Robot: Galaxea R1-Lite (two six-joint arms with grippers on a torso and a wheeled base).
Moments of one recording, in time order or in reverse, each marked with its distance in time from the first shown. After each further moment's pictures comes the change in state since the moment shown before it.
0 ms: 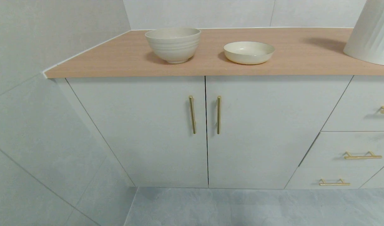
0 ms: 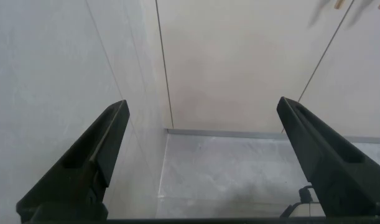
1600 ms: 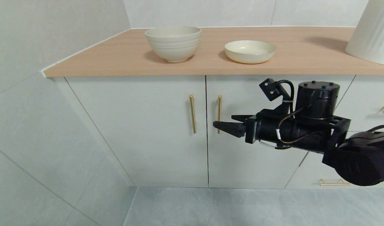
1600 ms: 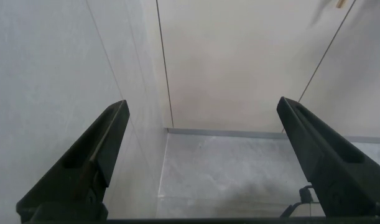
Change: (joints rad) left arm 0.000 0.000 0.000 0.000 0.000 0.000; right arm 0.580 1.810 -0.856 -0.775 0.310 0.196
